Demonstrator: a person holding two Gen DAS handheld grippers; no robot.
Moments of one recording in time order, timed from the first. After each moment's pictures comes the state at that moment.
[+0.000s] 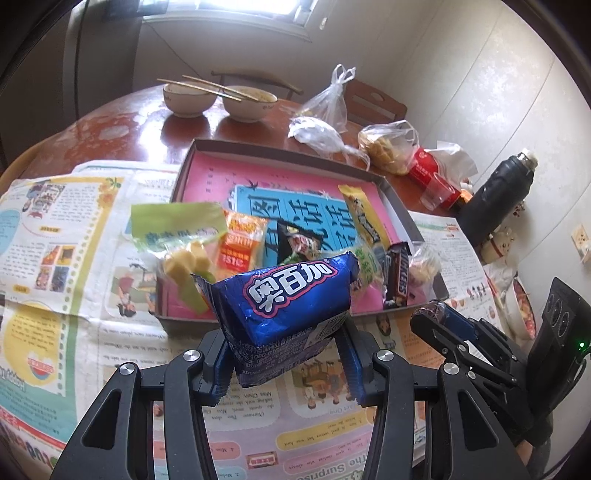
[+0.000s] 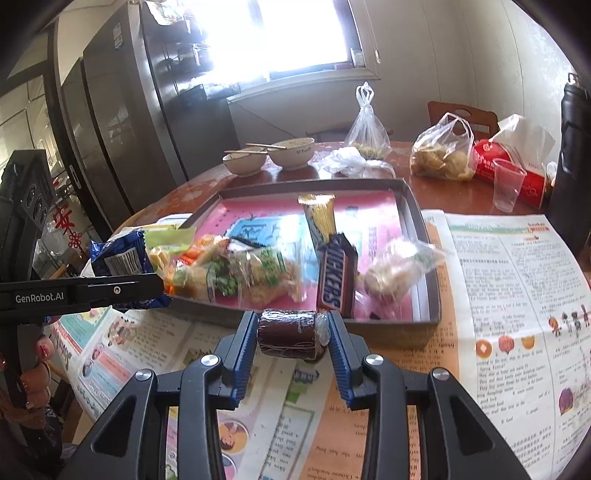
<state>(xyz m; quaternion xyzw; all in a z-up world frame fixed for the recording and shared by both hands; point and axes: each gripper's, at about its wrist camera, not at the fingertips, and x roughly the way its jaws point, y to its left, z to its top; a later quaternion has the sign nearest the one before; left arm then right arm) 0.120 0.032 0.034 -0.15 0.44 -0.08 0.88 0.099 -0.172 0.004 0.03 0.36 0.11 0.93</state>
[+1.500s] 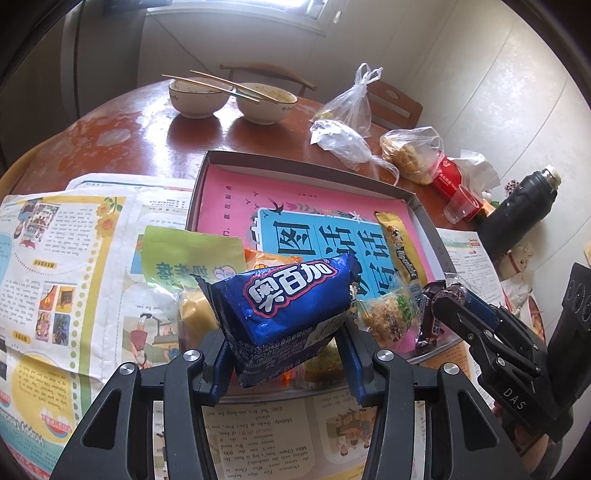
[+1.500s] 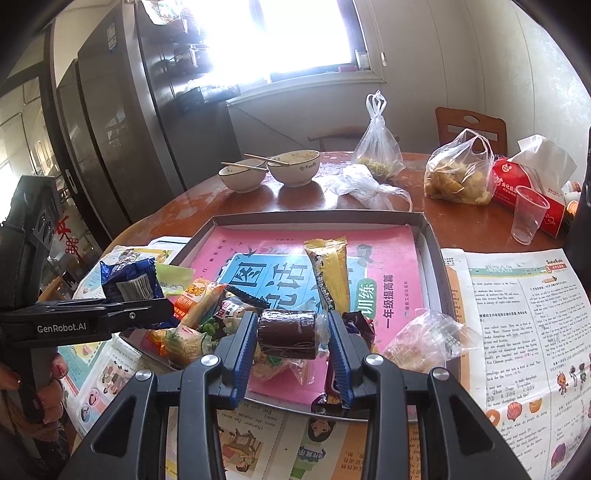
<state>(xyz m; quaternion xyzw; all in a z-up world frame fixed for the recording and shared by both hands) 0.175 0.054 0.025 -0.15 0.46 -0.06 0.87 0.160 -0.161 0.019 0.03 0.36 0.11 0.93</state>
